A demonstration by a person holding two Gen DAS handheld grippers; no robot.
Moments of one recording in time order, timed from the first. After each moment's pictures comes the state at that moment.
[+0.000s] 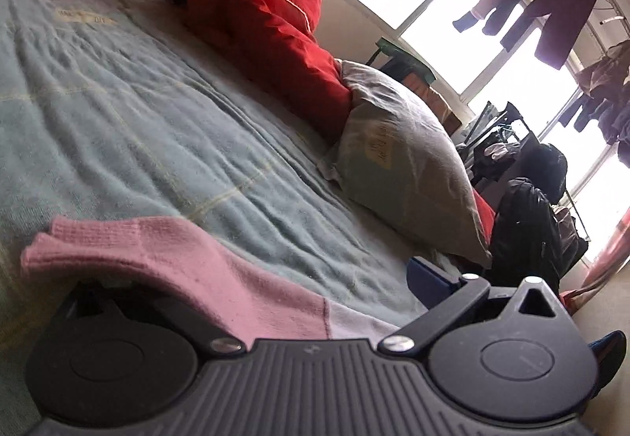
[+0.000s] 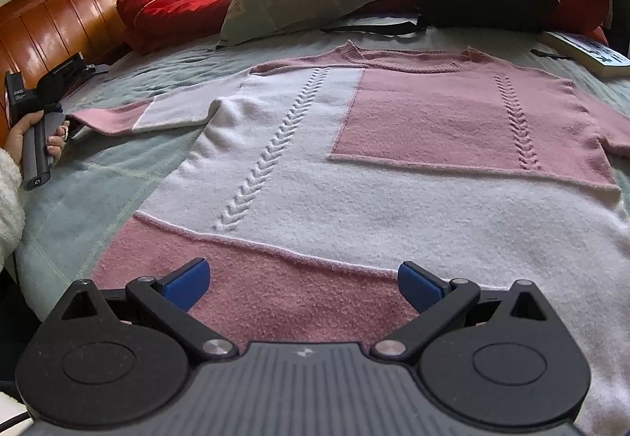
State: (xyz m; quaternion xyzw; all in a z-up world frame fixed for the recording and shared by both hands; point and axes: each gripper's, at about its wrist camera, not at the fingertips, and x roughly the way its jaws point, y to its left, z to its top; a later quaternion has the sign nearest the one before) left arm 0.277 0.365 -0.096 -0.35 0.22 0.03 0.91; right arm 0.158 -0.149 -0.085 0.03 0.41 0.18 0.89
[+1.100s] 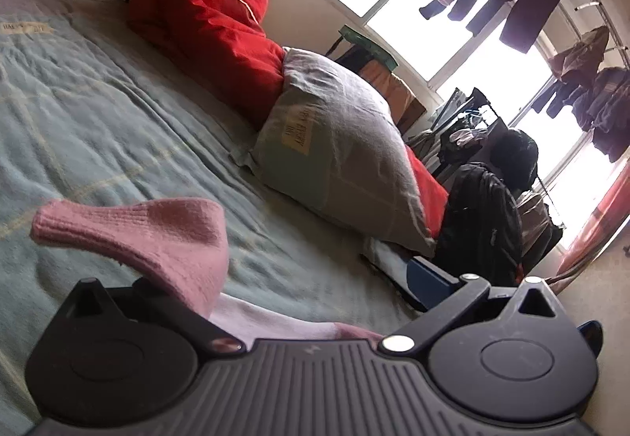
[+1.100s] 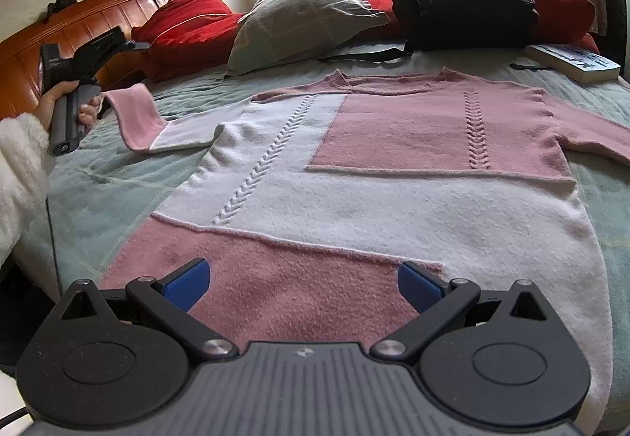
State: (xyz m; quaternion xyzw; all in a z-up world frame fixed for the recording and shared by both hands) left arm 0.296 0.275 -0.036 -0.35 0.22 -0.01 0.91; right arm 0.117 -0.205 -0.067 0.05 0.37 0.20 0.91
